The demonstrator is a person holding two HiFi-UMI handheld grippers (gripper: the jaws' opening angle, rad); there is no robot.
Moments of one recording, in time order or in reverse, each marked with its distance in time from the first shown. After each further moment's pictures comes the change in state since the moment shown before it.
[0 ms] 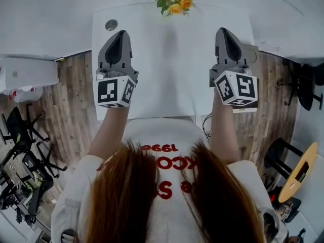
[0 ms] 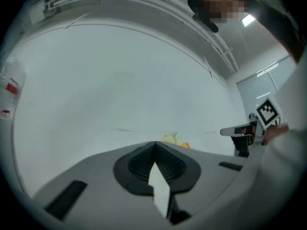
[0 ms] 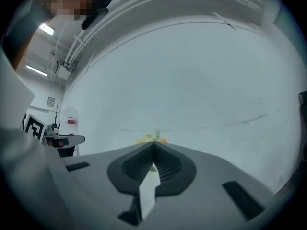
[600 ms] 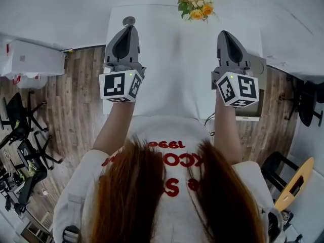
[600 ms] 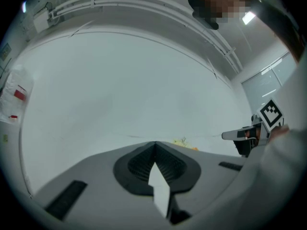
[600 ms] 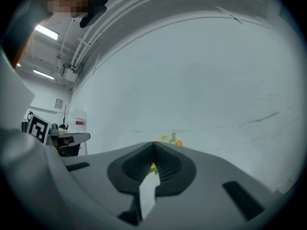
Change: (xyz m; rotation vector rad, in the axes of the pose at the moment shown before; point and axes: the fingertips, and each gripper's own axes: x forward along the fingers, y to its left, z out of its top) left arm -0.013 0.035 0.015 0.010 -0.044 0.079; right arm 0.026 0.046 0.001 -0.007 0.010 0.100
